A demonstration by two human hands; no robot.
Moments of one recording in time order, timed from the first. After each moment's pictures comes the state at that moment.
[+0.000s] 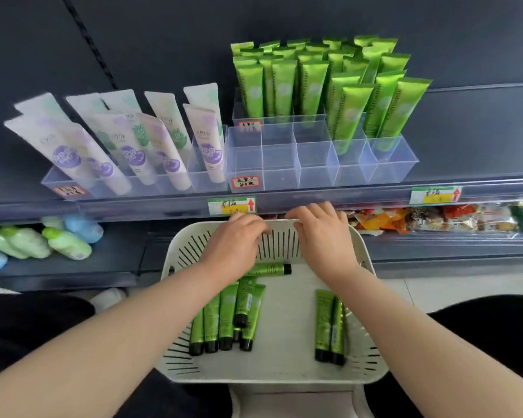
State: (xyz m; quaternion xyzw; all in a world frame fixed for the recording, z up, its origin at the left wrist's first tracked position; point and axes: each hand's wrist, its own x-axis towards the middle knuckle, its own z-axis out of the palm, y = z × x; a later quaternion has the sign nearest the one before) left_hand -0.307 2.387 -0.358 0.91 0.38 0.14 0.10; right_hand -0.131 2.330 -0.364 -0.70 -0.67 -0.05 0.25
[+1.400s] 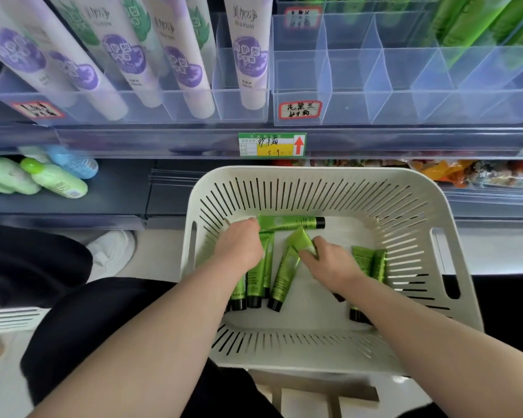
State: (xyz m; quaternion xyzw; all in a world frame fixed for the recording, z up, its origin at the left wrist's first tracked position) left_hand -0.355 2.385 -0.467 0.75 0.60 -0.10 0.27; right_hand -0.186 2.308 -0.491 -0.76 -0.52 0.38 0.01
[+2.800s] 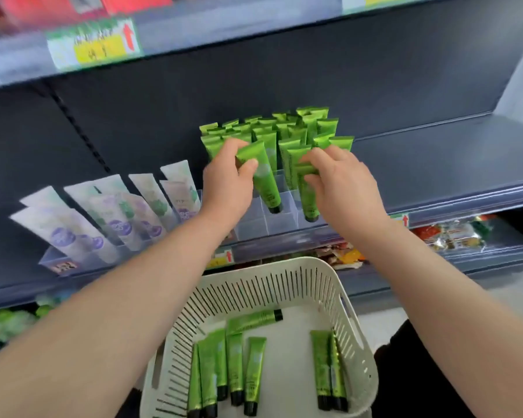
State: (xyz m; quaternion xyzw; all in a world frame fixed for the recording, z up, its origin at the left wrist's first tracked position) left_hand -0.210 2.427 -0.209 0.75 0.42 0.44 0.25; right_hand -0.059 2.321 -0.214 -0.69 -0.62 -0.16 0.34
